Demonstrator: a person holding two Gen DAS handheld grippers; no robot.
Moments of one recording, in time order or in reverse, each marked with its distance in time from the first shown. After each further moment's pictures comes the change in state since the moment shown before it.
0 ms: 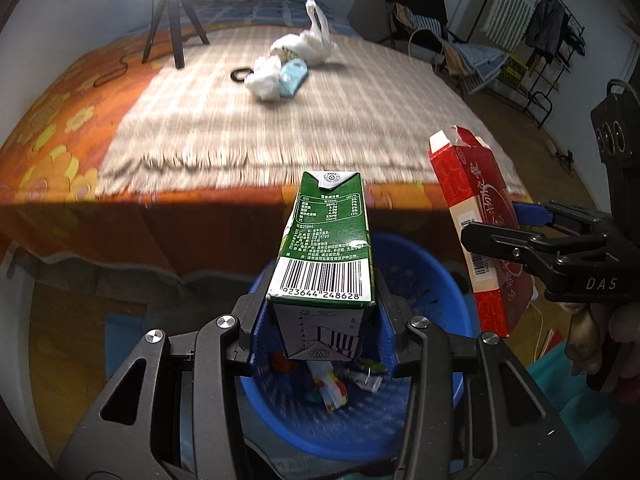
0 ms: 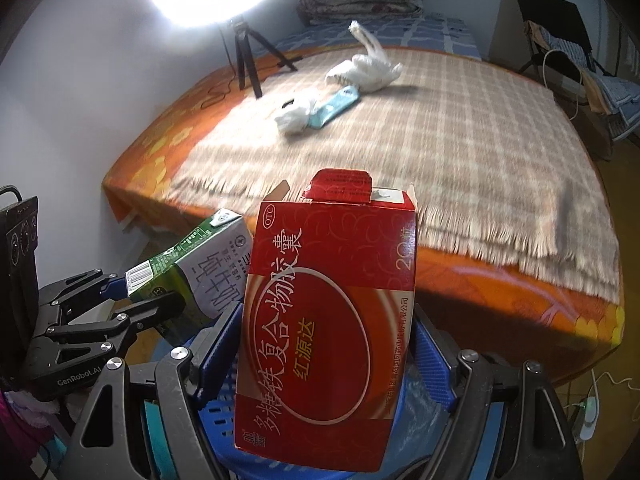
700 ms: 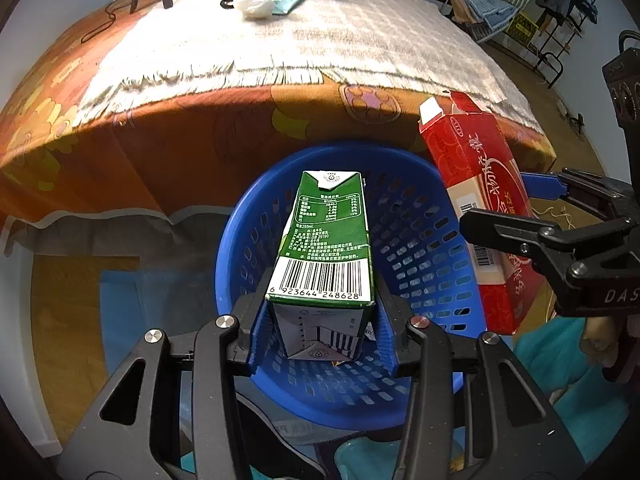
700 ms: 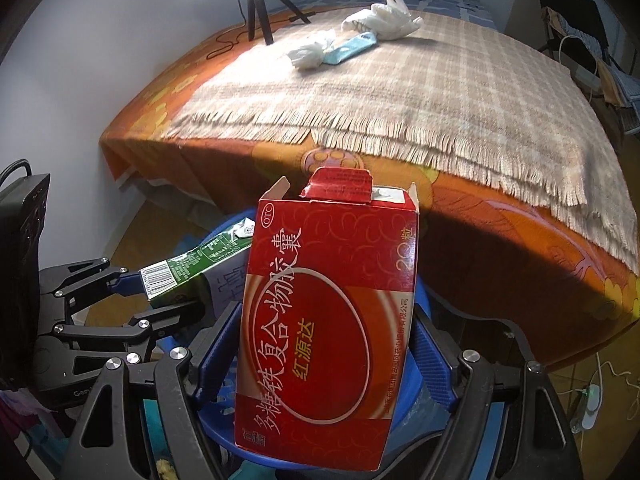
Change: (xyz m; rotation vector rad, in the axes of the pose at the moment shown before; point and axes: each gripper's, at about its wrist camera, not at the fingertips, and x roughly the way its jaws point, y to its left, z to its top) left arm 0.032 -0.006 -0.041 0.019 0.173 0.030; right arm 0.030 0.012 -0.037 -0.043 0.113 -0.003
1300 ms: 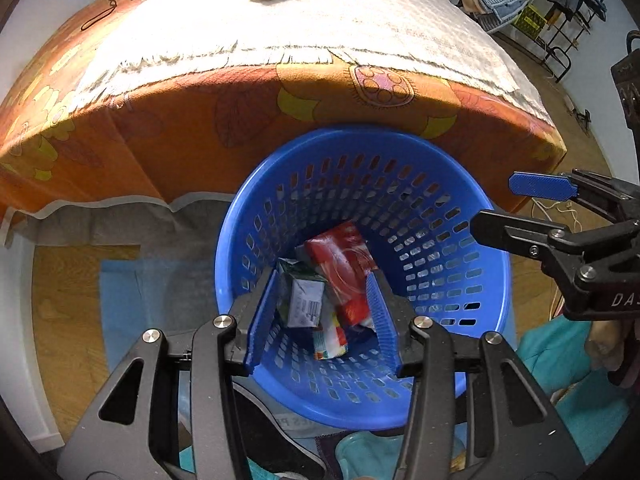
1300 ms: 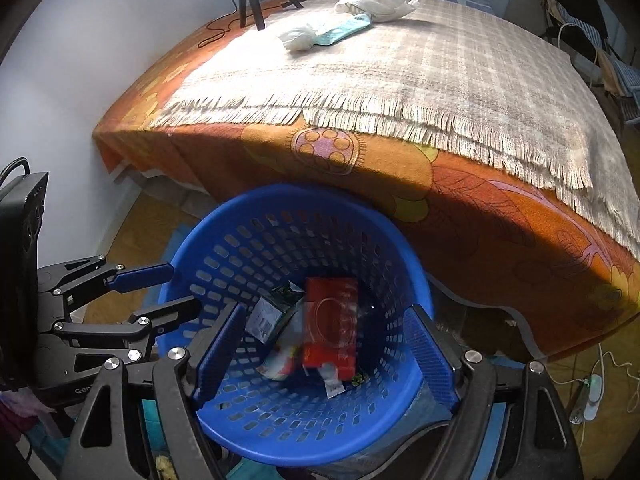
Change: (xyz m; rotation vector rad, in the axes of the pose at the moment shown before) left arm 0.011 0.002 -0.001 -0.012 0.039 0.017; right arm 0.010 -0.005 -0.001 0.019 0.043 -0.007
